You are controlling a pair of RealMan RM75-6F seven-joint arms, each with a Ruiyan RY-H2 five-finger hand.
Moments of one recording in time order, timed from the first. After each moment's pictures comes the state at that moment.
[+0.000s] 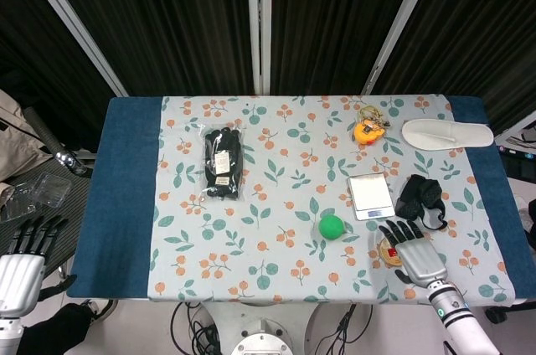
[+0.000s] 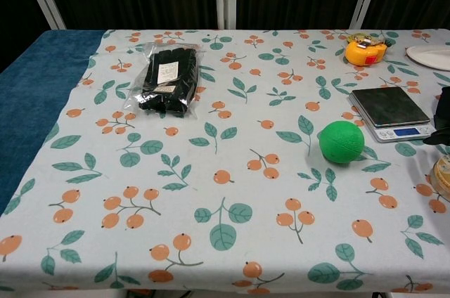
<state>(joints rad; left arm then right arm) 0.02 -1.15 0.04 -1.57 1.66 1.62 0.05 0.25 -1.27 -0.02 -1.64 -1.34 1.01 -0.45</state>
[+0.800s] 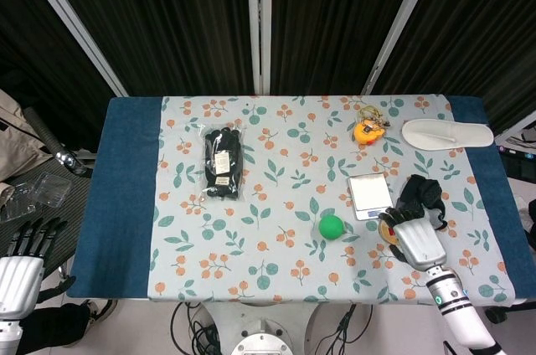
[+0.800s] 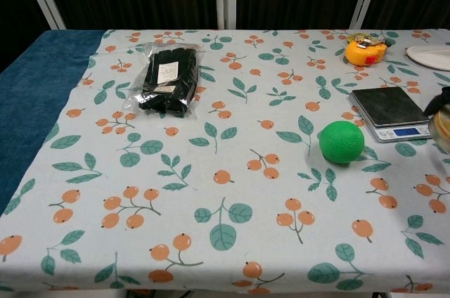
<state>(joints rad) 0.03 -1.16 0.04 -1.55 1.67 1.63 0.04 0.29 -1.28 0.04 -1.64 -1.43 1.17 -0.44</state>
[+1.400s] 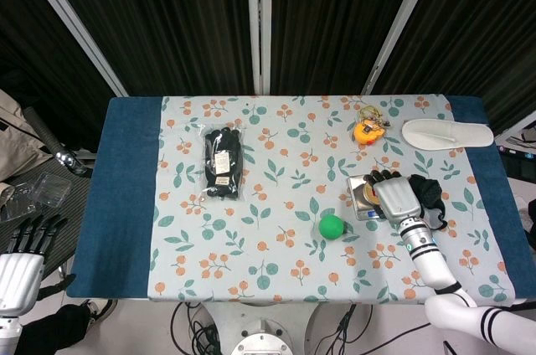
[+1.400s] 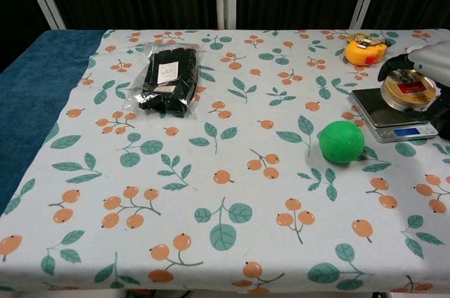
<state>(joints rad) 0.01 -1.14 0.04 -1.56 1.66 1.61 0.05 0.52 -1.45 0.18 -1.39 -1.16 0.95 -0.52</state>
